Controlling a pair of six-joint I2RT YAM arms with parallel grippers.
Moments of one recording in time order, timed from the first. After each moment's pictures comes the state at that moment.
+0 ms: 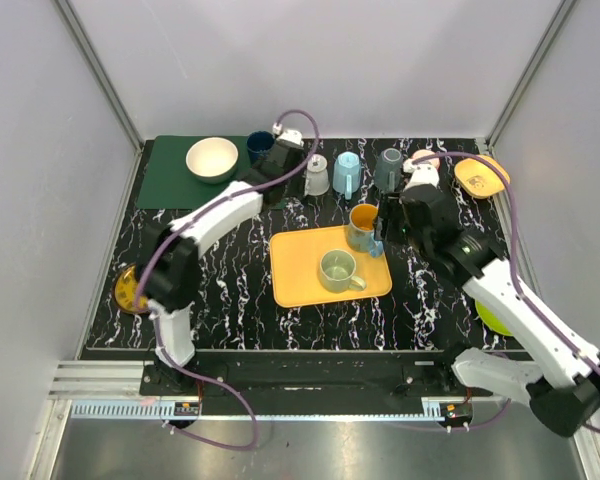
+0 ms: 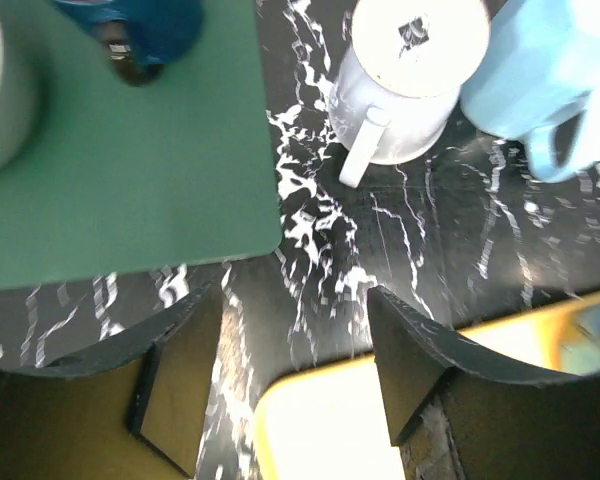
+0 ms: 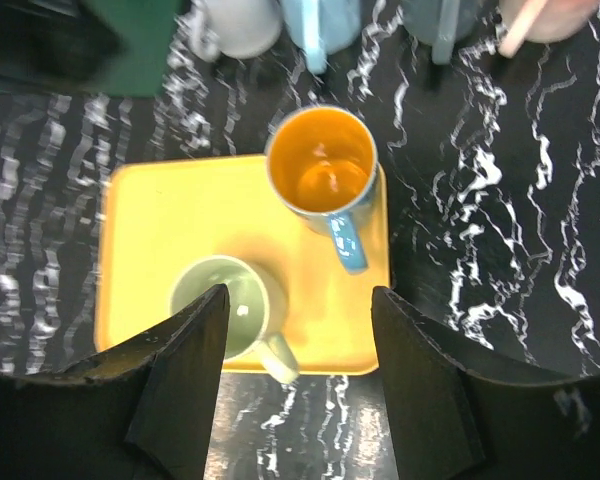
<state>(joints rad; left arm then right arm) -0.57 2.03 1.68 -0.42 -0.35 -0.24 0.62 1.02 1.14 -0.64 0.32 0.42</state>
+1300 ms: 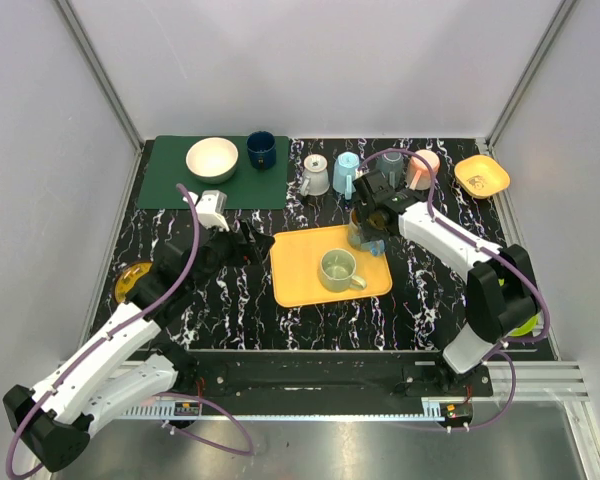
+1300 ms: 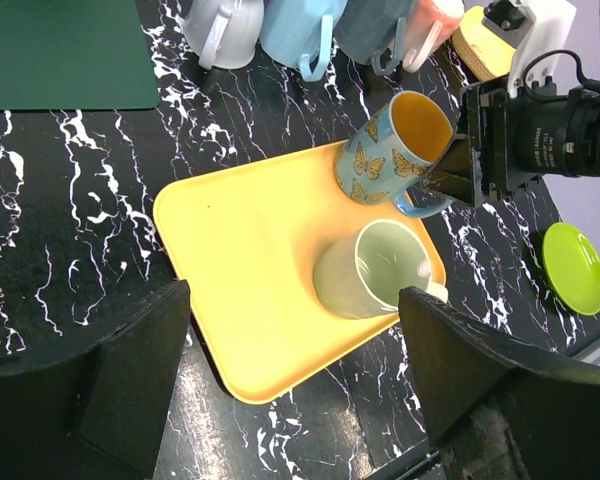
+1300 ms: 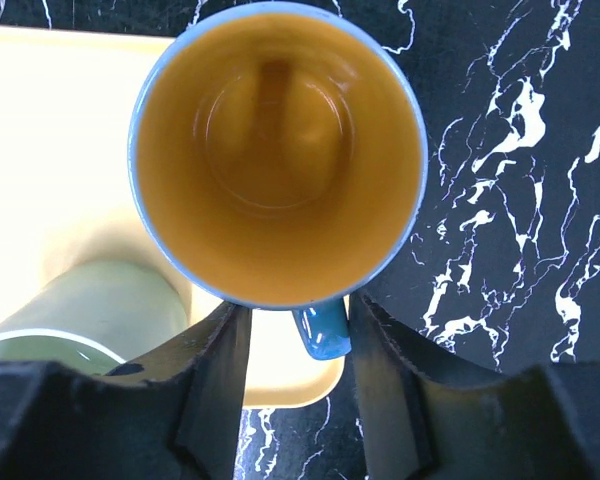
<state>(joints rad) -0.62 0.79 0.76 -0.29 -0.09 -0.53 0.52 1.64 1.26 -0.68 0.26 0.24</state>
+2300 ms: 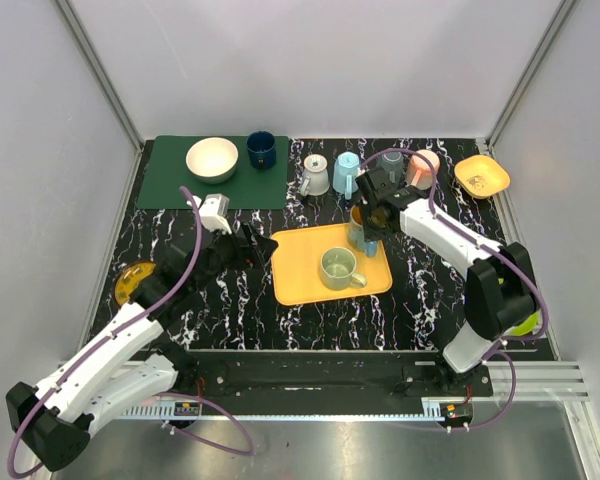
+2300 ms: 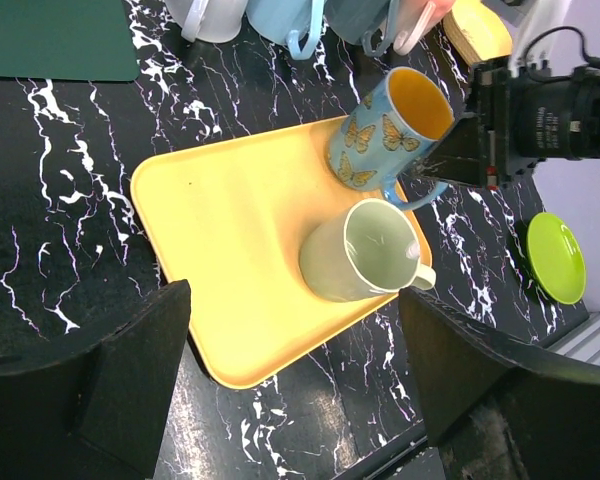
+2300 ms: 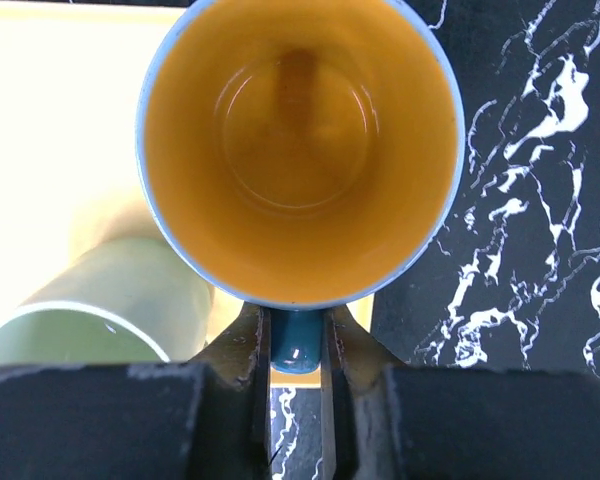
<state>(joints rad) -0.62 0.79 0.72 -0.26 -0.05 -0.57 0.50 1.67 1.29 -0.69 0.18 0.27</state>
